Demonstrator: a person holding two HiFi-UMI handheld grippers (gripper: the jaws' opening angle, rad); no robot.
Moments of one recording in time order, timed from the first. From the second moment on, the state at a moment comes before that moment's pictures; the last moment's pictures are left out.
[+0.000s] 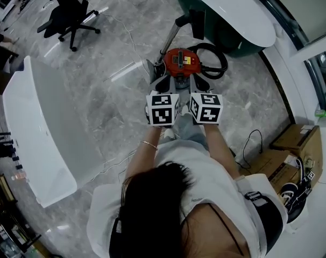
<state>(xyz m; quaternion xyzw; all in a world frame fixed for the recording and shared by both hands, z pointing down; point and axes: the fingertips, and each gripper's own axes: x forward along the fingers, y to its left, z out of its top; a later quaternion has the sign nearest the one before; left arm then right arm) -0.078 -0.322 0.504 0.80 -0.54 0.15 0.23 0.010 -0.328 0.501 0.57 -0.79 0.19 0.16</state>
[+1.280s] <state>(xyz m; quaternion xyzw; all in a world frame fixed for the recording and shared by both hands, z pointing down) -0.057 -0.393 0.514 0.79 -0.55 0.15 0.23 0.041 -0.401 0.488 0.54 -0.81 0.16 0.16</state>
